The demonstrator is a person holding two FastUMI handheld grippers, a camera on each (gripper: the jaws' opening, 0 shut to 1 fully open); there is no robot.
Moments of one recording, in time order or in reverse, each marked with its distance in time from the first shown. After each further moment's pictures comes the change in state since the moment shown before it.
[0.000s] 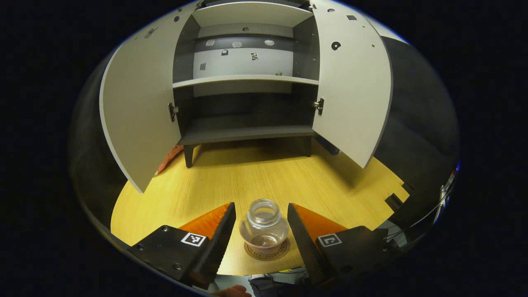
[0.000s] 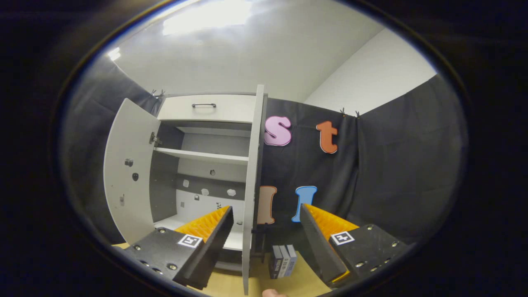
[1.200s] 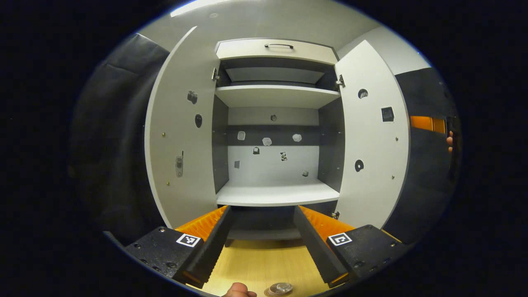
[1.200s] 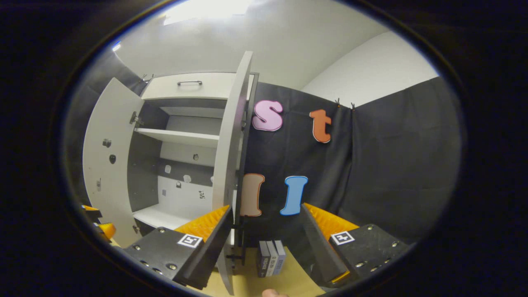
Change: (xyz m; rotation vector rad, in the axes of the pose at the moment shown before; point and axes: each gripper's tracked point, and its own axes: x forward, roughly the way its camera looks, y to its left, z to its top) left arm -0.120 0.042 0.280 -0.018 -0.491 0.238; right arm 0.055 -0.031 -0.057 -0.049 0.077 -0.076
